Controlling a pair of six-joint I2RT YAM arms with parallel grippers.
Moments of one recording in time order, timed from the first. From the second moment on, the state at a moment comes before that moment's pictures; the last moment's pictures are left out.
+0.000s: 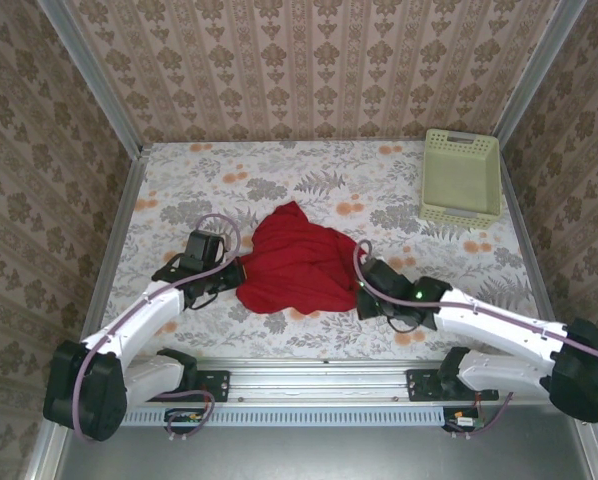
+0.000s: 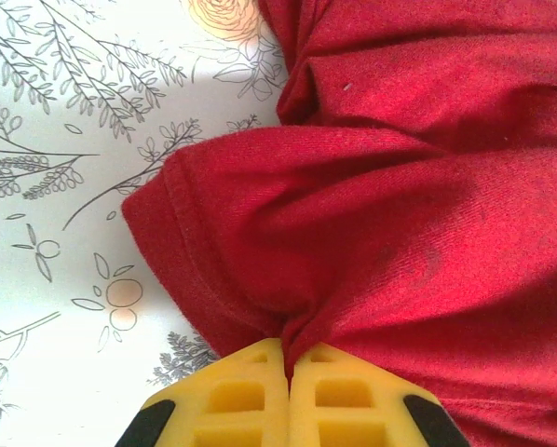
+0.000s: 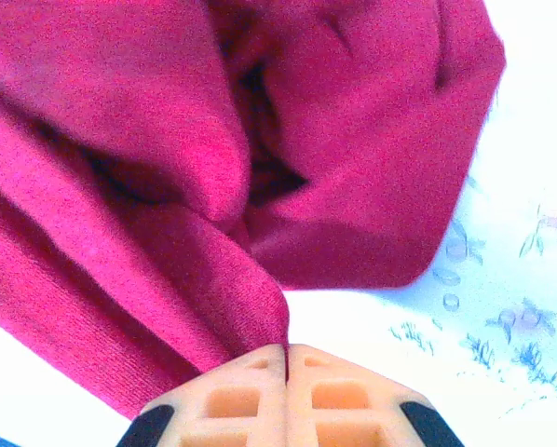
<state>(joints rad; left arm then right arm) -0.39 1.09 0.58 -0.43 0.20 -0.54 0.86 1.06 0.61 -0.60 0.18 0.66</state>
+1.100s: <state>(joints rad) -0.39 1.10 0.57 -0.41 0.21 -0.54 0.92 1.49 0.80 -0.46 0.16 0.68</state>
